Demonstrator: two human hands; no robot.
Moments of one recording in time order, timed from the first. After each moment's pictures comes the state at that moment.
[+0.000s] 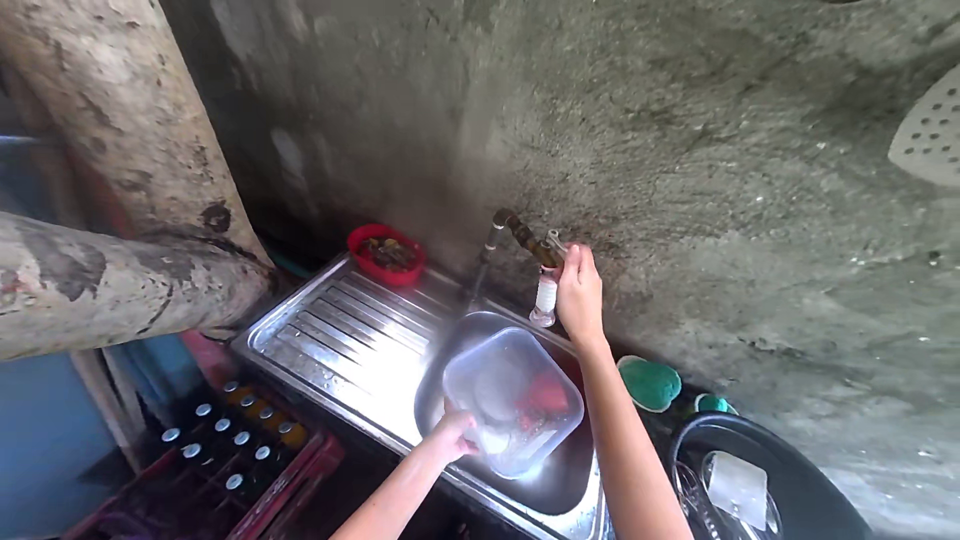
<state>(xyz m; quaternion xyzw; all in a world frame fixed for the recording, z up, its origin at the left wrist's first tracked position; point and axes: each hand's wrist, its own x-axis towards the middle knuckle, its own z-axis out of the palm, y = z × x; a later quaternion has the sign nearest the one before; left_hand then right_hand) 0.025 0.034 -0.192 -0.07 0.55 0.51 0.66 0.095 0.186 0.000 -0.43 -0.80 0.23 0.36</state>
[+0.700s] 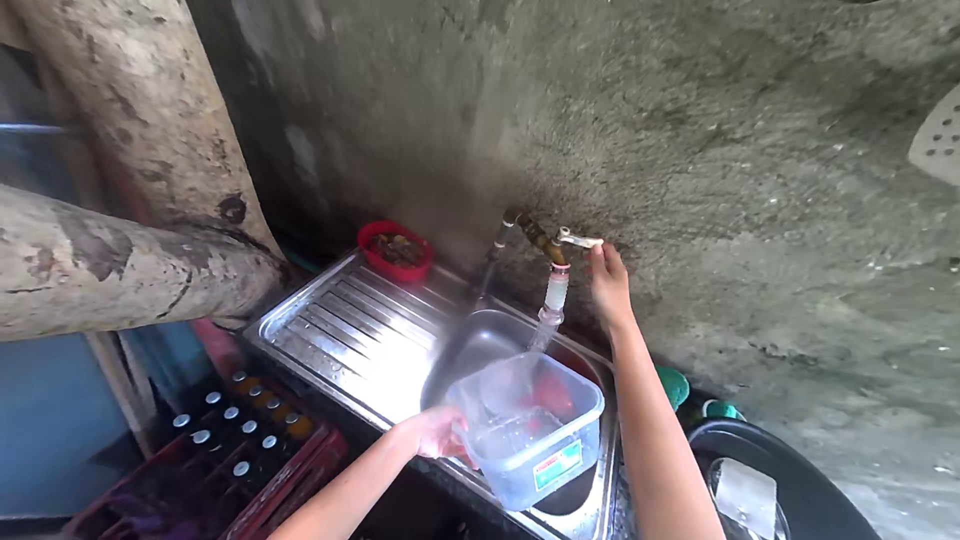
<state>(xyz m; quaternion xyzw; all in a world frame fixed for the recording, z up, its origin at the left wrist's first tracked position) -0.022 0.010 -0.169 0.02 0.53 0.35 0.77 0.109 0.265 -0.016 -0.39 -0.75 0.37 0.40</state>
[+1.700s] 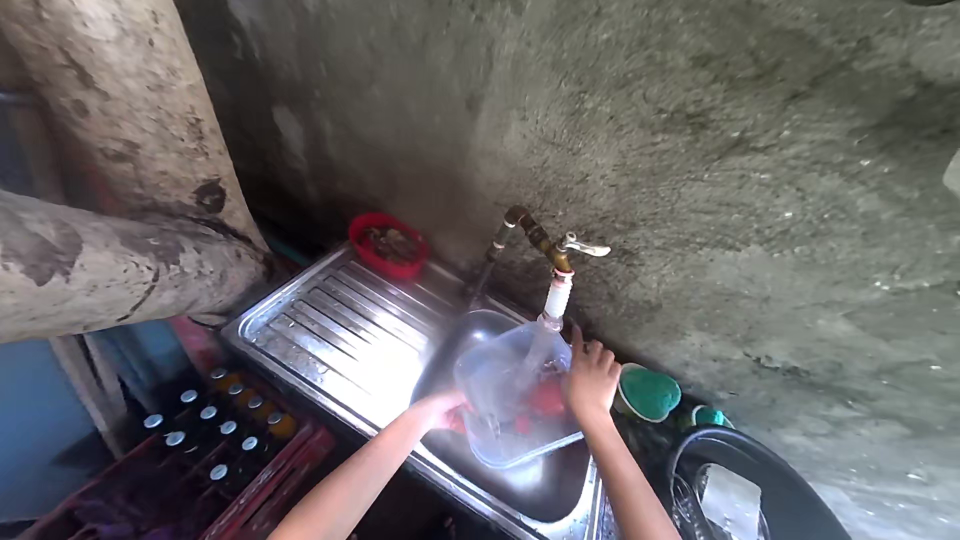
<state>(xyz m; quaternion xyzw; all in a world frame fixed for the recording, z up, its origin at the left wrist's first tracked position) -0.023 0.071 -0.225 0.07 0.56 0.37 0.74 0.158 0.195 -0.099 -0.59 -0.80 0.02 -0.05</state>
